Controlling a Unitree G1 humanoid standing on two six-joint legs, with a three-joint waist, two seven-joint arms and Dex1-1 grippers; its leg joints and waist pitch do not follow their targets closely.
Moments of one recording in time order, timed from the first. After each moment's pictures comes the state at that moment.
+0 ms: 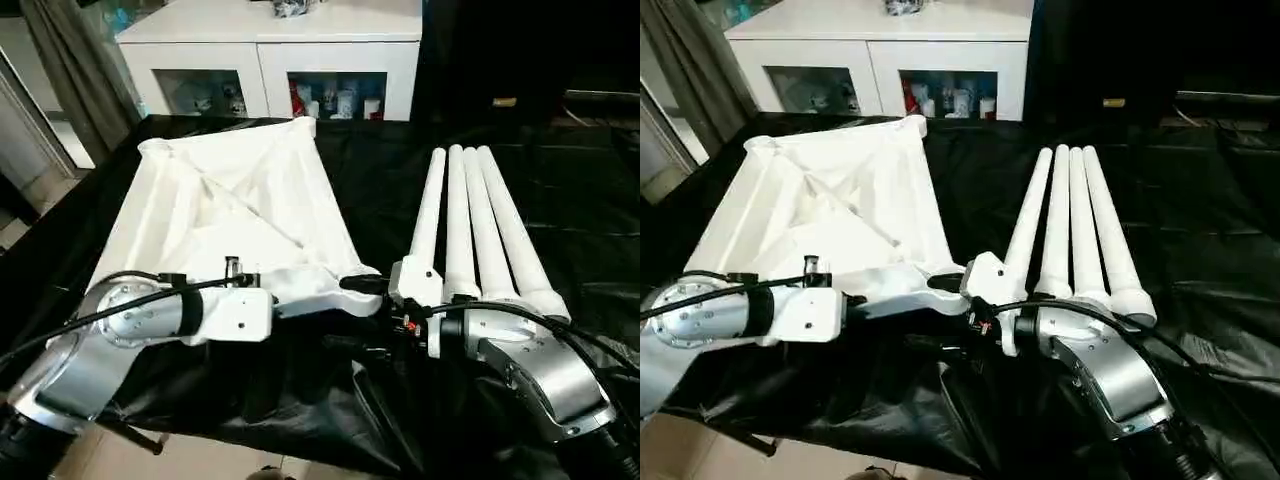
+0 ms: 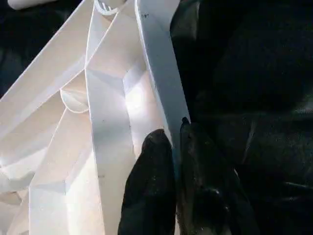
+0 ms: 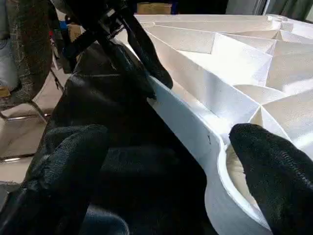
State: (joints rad) left arm -0.28 0.74 -0.31 -0.19 0.23 0.08 -0.98; right arm -0.26 -0.44 0.30 -0.11 0.27 0.34 0.93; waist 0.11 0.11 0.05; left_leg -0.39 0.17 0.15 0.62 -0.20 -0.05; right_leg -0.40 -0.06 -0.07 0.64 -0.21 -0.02
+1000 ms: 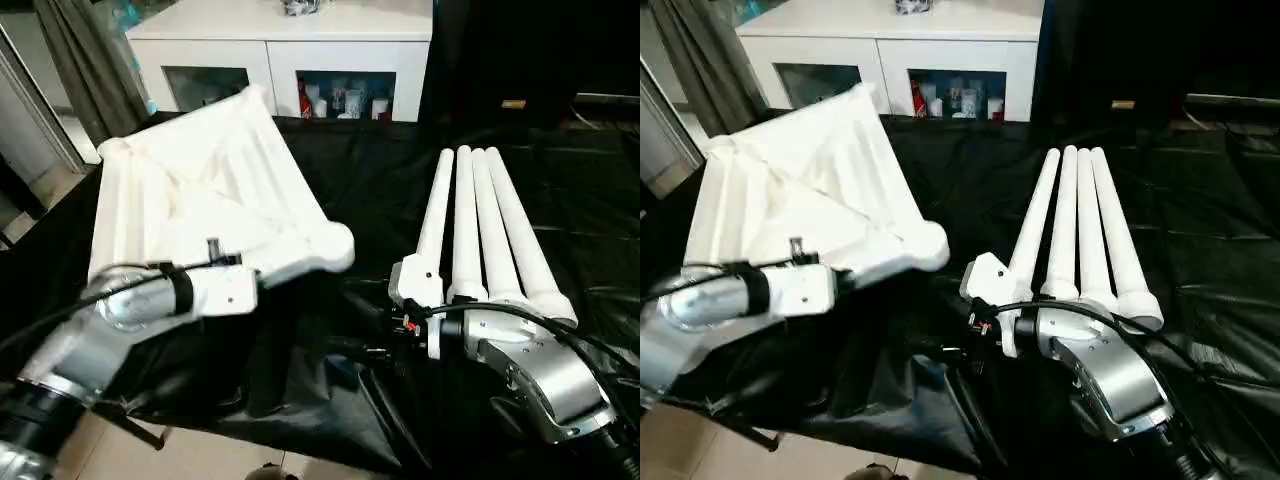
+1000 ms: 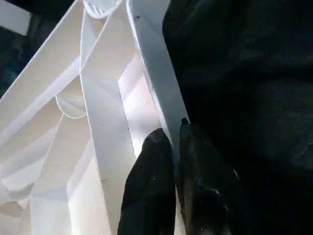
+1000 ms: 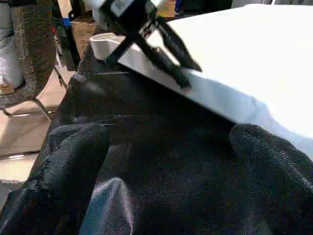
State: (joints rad) left arm -0.35 0.66 -0.32 0.18 0.27 -0.17 -0.80; right arm -0.26 -0.45 0.30 -0.11 0.27 0.35 0.93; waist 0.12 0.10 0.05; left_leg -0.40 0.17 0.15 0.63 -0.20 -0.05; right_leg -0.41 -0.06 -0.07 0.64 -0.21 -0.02
